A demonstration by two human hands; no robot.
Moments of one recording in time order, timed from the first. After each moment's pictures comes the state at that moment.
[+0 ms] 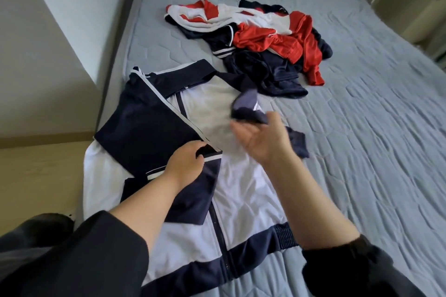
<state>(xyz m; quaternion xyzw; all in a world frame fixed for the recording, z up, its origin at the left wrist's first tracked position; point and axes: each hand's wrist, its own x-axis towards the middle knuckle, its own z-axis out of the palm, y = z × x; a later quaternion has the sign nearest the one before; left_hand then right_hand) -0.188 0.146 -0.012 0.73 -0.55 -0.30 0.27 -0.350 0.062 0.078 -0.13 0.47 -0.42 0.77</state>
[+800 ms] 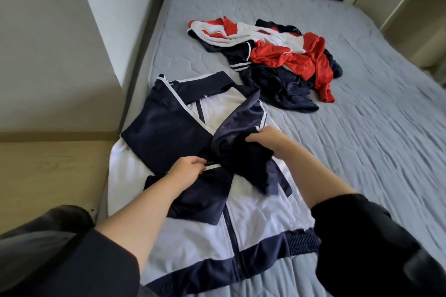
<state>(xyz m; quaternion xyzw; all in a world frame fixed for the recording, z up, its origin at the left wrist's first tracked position) -0.165 0.178 0.000 0.75 -0.32 -0.47 0.34 -0.346 0.024 0.049 -0.64 0.60 -0.06 0.48</state>
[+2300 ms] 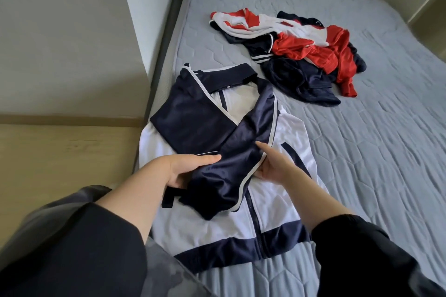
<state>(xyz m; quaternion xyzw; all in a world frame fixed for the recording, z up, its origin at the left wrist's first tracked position) -0.115 0.229 0.024 0.55 -0.21 -0.77 0.23 -0.329 0.102 -0.007 -0.25 0.54 -0.14 0.79</state>
